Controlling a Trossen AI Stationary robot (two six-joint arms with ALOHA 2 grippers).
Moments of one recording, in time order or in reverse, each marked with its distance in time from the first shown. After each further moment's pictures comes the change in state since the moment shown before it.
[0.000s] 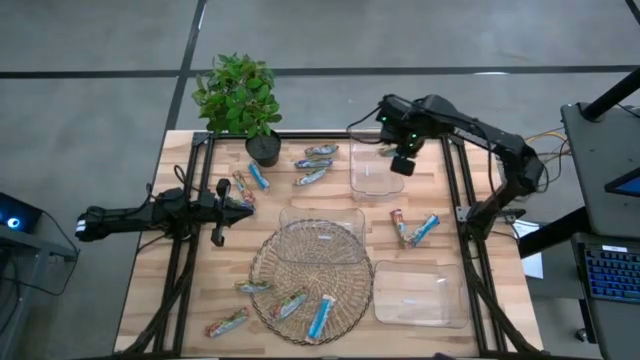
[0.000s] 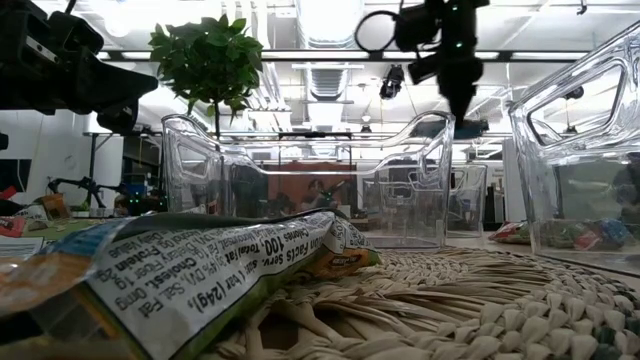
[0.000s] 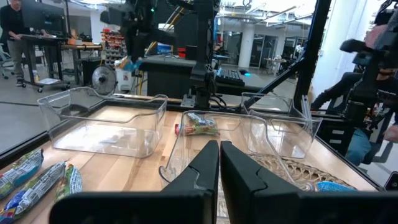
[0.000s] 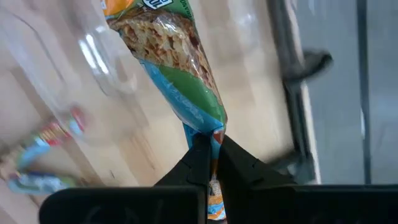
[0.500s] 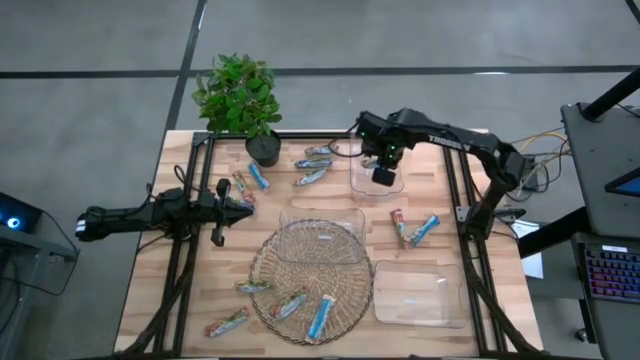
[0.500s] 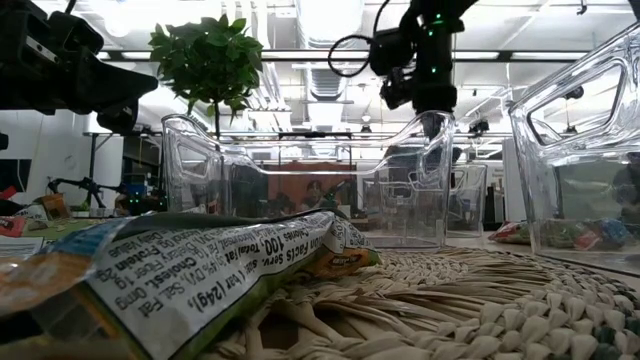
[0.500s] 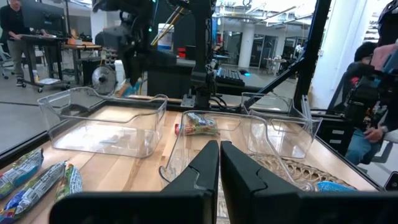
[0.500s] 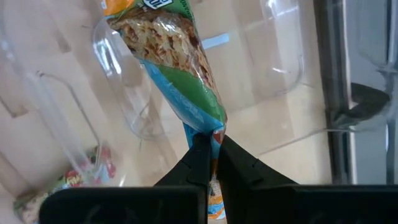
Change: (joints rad) left arm 0.000 0.000 0.000 0.000 0.000 0.000; right arm 0.072 0.126 -0.044 0.128 -0.030 0.089
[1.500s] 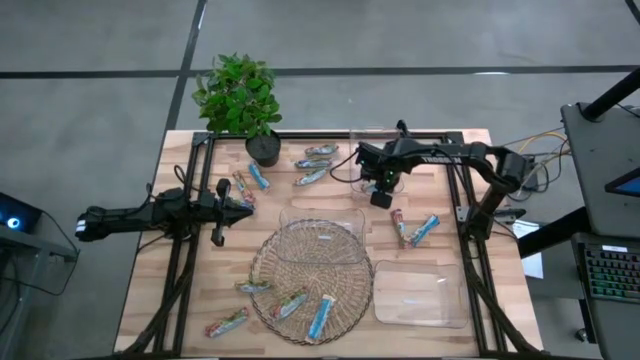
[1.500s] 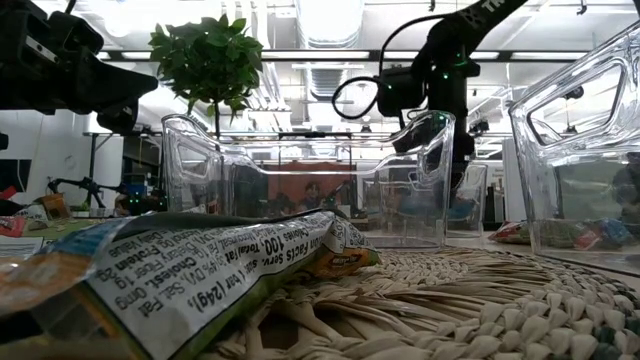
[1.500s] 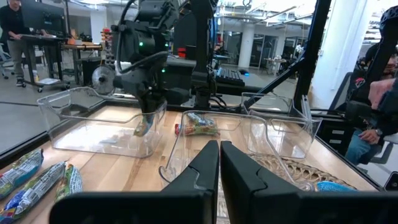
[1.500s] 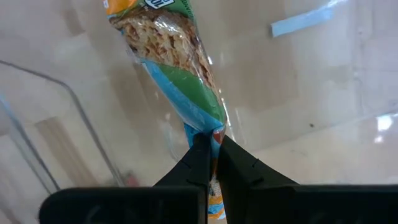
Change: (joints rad) left arm 0.000 0.000 0.000 0.000 0.000 0.000; right arm 0.072 -0.005 -0.367 0.344 -0.076 0.074
